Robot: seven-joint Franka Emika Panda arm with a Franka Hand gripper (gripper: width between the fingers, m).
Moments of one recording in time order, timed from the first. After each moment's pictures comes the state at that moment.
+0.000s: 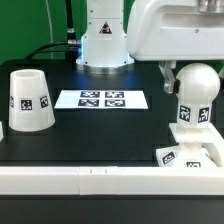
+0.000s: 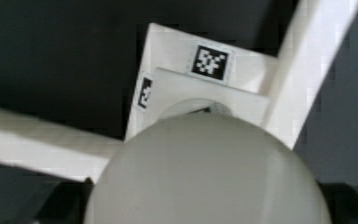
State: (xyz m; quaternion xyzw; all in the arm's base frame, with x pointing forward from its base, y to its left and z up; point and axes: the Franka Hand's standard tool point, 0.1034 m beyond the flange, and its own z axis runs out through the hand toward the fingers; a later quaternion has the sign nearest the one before) arm 0.623 0.090 0.120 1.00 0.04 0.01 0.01
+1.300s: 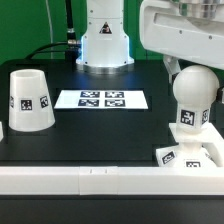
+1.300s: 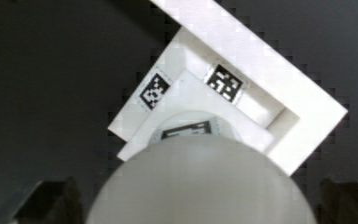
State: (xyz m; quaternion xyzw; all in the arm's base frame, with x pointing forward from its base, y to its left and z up) arm 0.625 0.094 0.118 0.89 -0.45 -0.04 -0.02
